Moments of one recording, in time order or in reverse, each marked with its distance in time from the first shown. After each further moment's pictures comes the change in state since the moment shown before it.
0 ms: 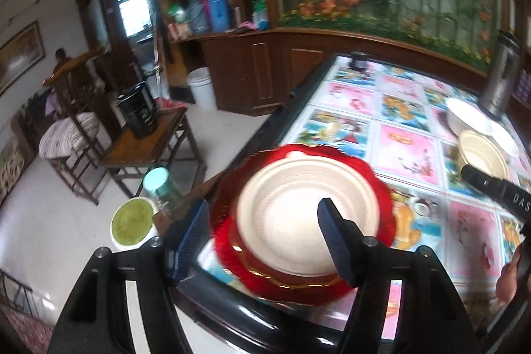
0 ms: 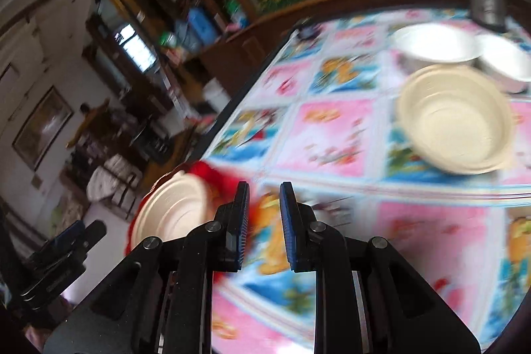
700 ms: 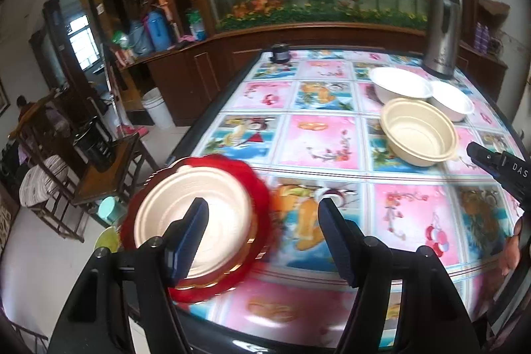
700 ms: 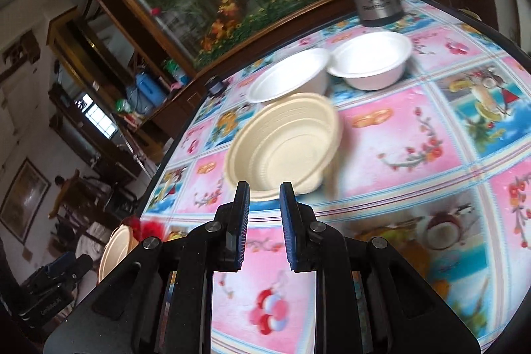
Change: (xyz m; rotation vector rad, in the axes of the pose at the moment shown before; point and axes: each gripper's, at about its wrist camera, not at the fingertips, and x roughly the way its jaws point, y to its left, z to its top) left arm -0.021 -0.114 0.000 0.199 0.001 -0.108; right arm -0.082 -0.143 -0.002 0.234 -0.171 -0.115
